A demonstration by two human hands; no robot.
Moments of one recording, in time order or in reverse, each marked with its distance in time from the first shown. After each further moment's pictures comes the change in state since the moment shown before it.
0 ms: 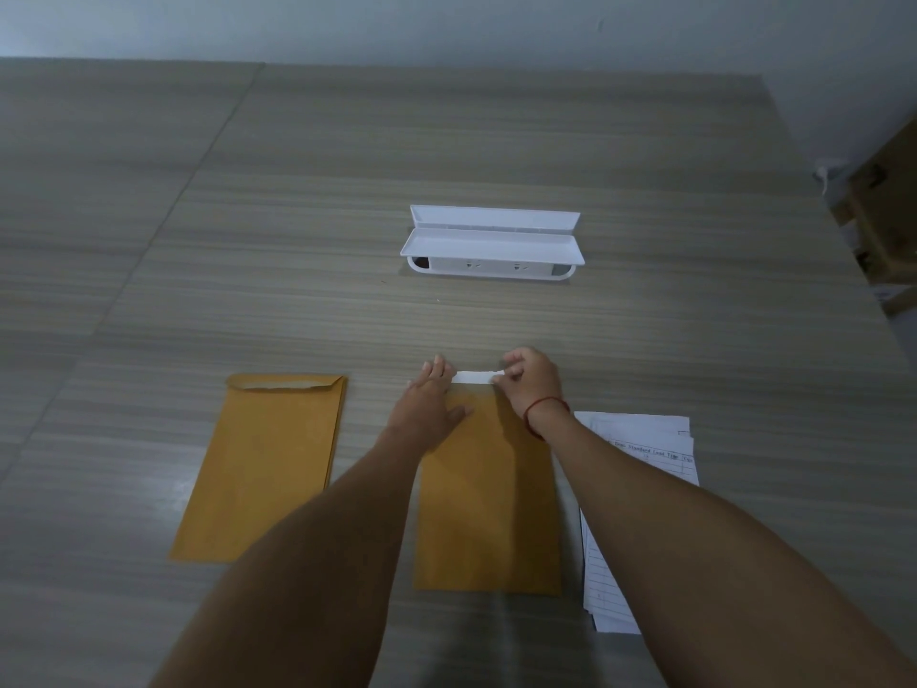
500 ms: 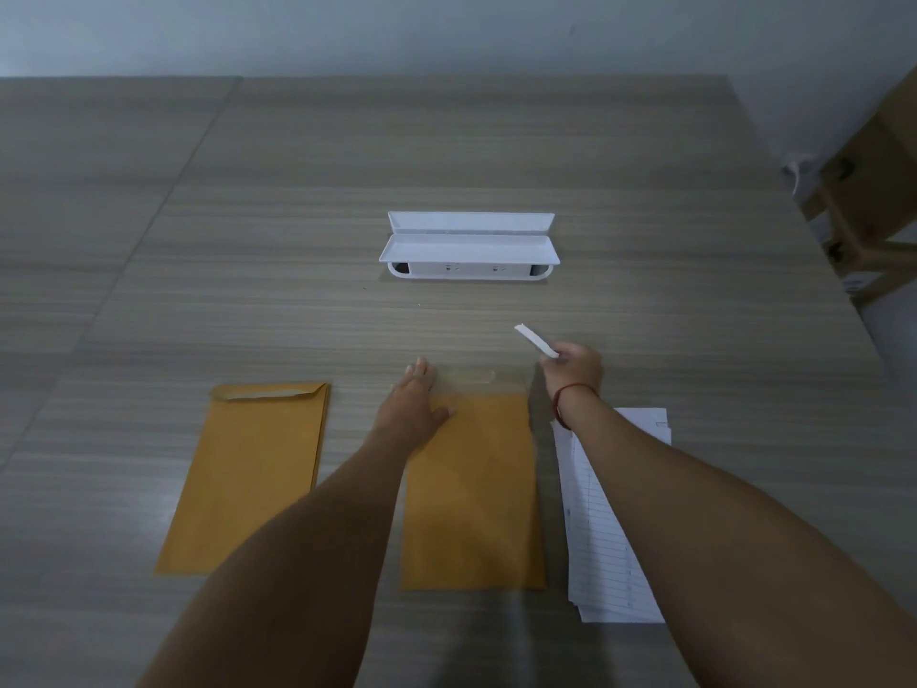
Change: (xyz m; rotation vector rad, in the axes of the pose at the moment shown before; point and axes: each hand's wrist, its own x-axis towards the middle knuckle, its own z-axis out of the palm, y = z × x) left_hand 0.000 0.009 -0.005 -0.020 0.004 -0.051; right_hand 0.014 0.022 -0.050 0.185 0.319 0.236
